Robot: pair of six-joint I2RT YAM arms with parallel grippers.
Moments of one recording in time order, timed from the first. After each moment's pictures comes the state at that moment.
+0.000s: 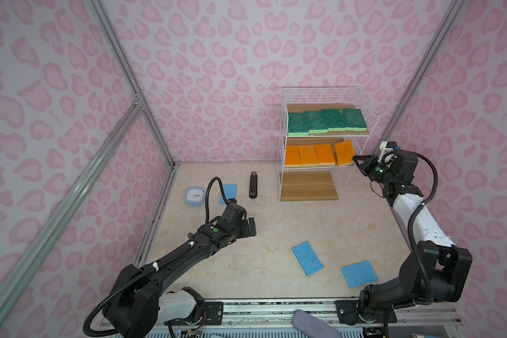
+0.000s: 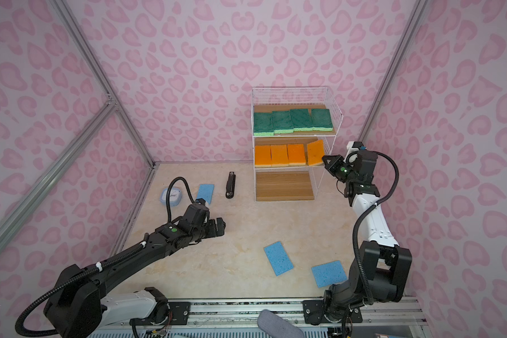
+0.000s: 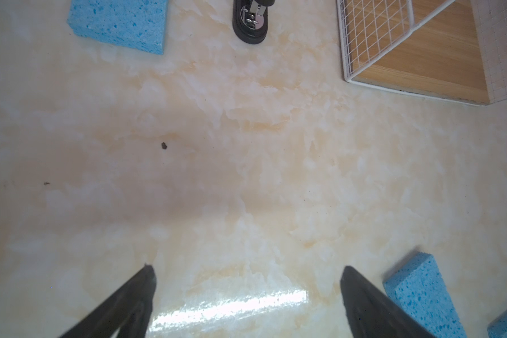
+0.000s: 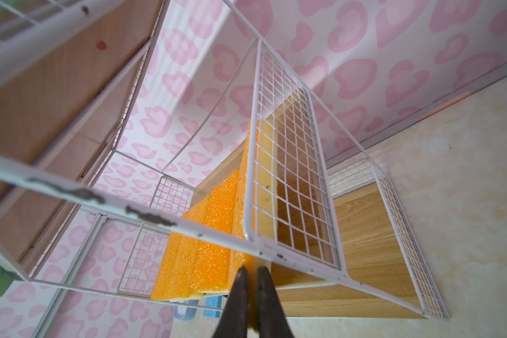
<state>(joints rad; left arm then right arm) -0.59 1.25 0.76 -0.41 -0.11 -0.64 -0.22 1.50 1.25 -0.04 -0.61 0.74</state>
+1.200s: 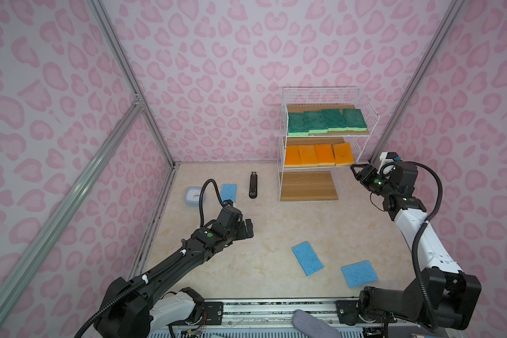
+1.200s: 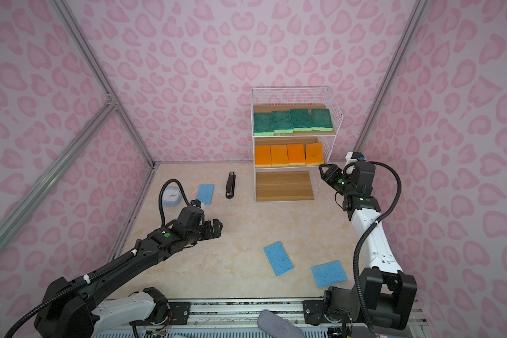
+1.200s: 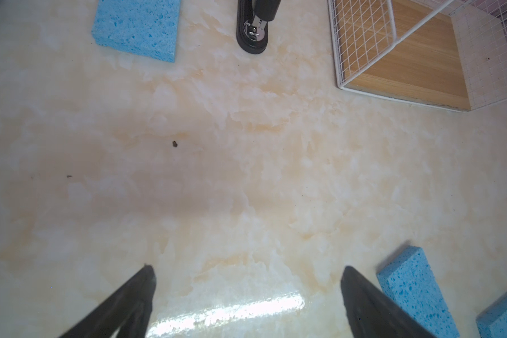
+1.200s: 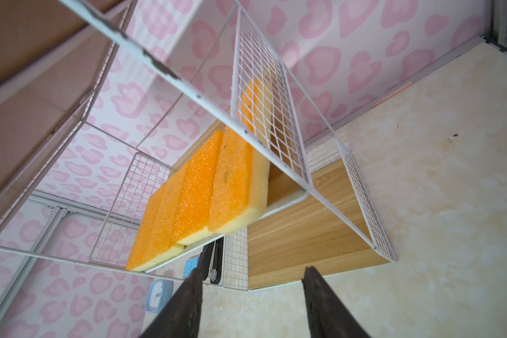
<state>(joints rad) -0.59 1.15 0.73 -0.44 -0.12 -0.64 -0.18 1.29 1.07 -0.14 -0.48 0.67</state>
